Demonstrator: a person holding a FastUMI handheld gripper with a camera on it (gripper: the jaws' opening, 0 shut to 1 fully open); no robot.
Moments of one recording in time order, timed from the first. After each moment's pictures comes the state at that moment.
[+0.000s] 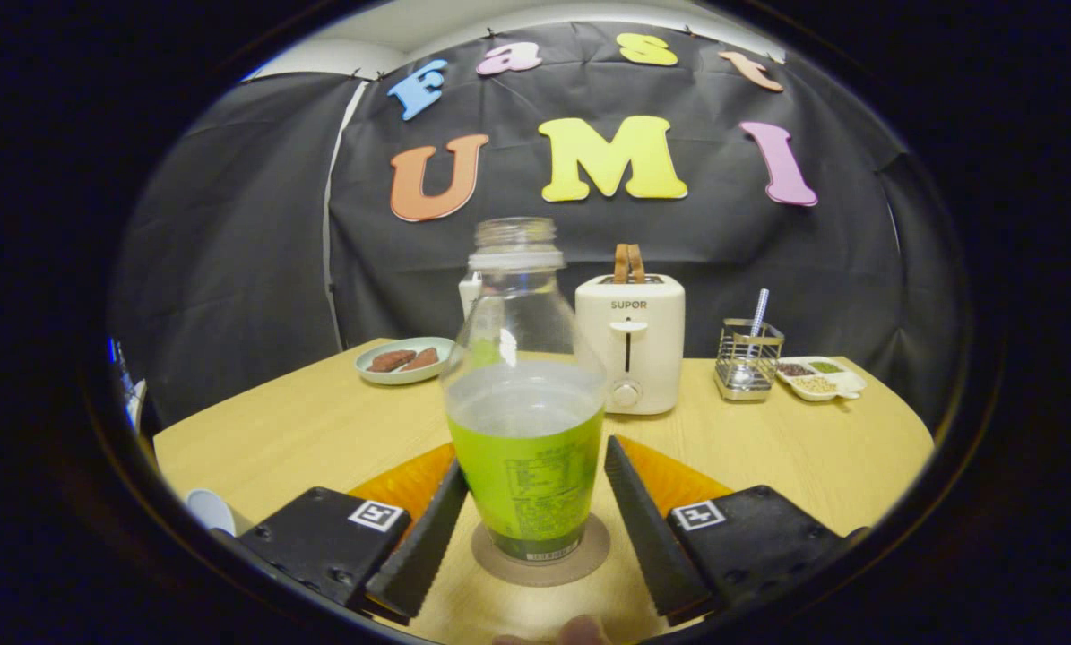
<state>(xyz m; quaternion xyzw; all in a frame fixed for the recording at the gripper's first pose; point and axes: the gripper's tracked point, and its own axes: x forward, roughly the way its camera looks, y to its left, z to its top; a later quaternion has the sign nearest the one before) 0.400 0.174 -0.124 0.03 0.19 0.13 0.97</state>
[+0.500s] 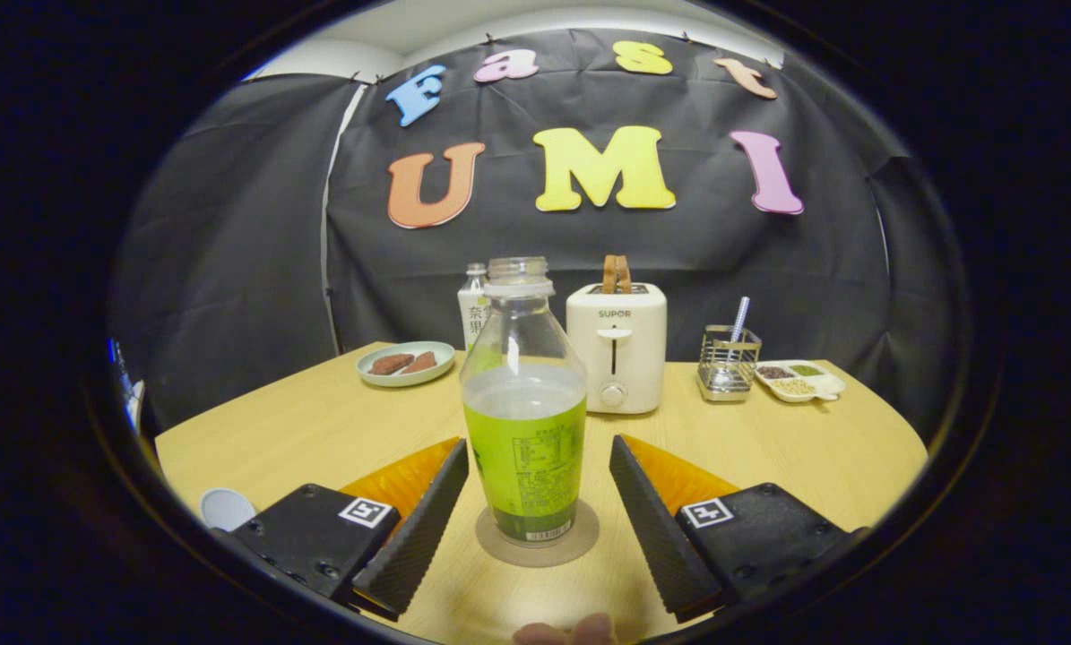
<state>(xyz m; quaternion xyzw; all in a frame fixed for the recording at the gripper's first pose) 0.367 0.162 -0.107 0.04 0.18 0.12 0.98</state>
